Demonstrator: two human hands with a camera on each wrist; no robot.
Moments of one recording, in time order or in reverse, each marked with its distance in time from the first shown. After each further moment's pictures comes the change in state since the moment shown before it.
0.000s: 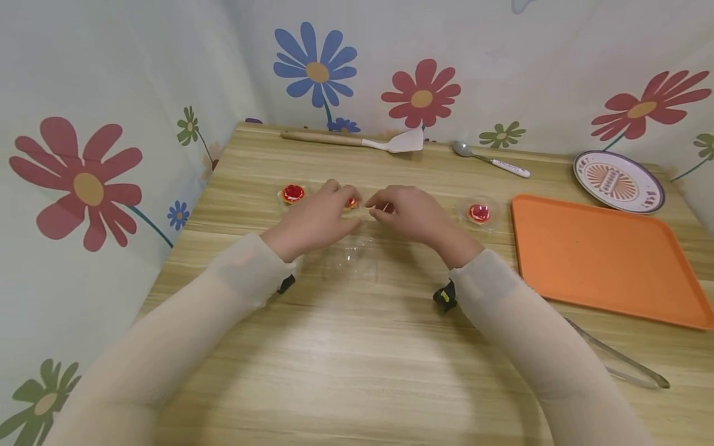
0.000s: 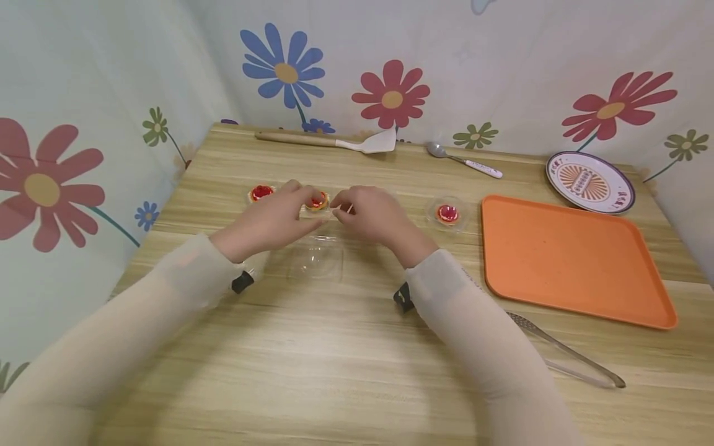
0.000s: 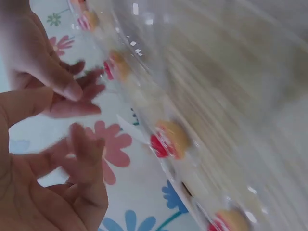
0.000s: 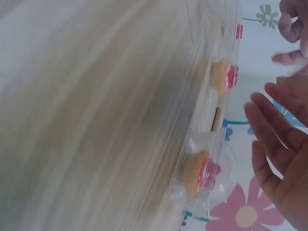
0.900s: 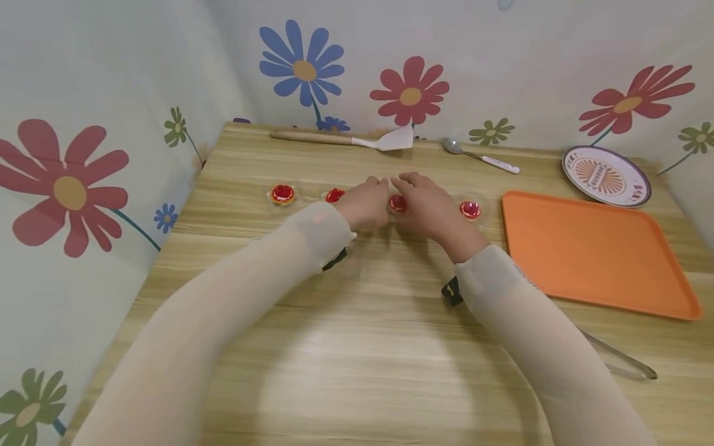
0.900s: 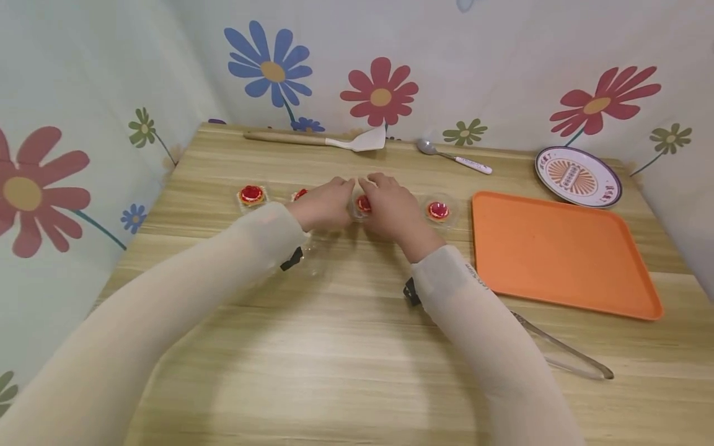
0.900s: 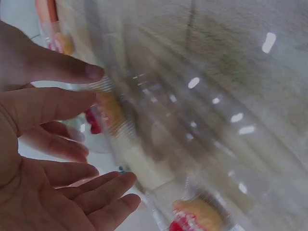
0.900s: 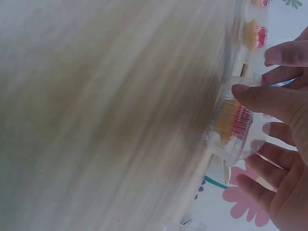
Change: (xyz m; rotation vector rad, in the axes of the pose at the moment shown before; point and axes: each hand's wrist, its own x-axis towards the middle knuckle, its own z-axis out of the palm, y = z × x) left_hand 0.076 0.055 0.024 0.119 -0.169 0.022; right_hand -0.012 0.039 -0.007 -0.184 0.004 0.131
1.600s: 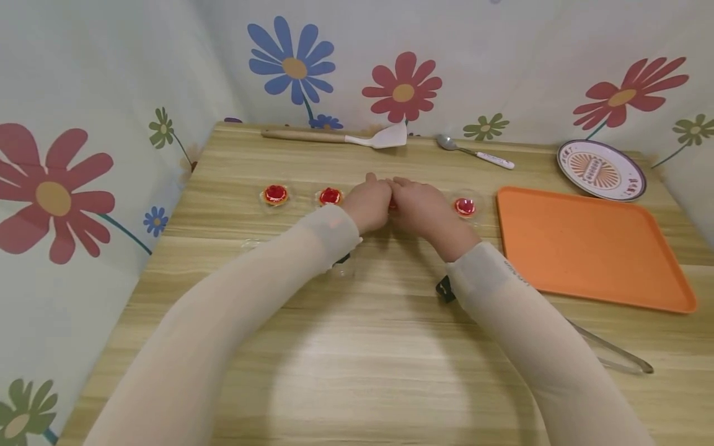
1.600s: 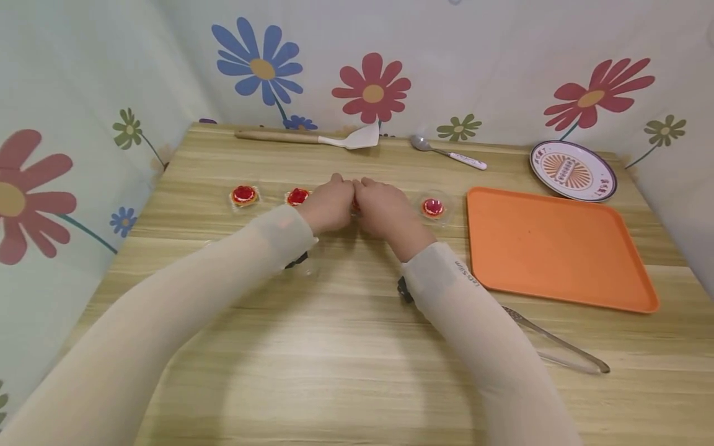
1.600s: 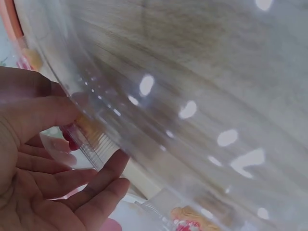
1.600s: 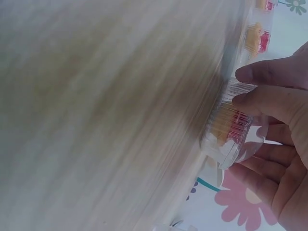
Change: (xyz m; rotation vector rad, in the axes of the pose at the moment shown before) left_hand 0.019 0.008 0.012 0.060 0.122 0.040; right_hand 0.005 -0.001 0.001 -0.089 -0.029 -0.021
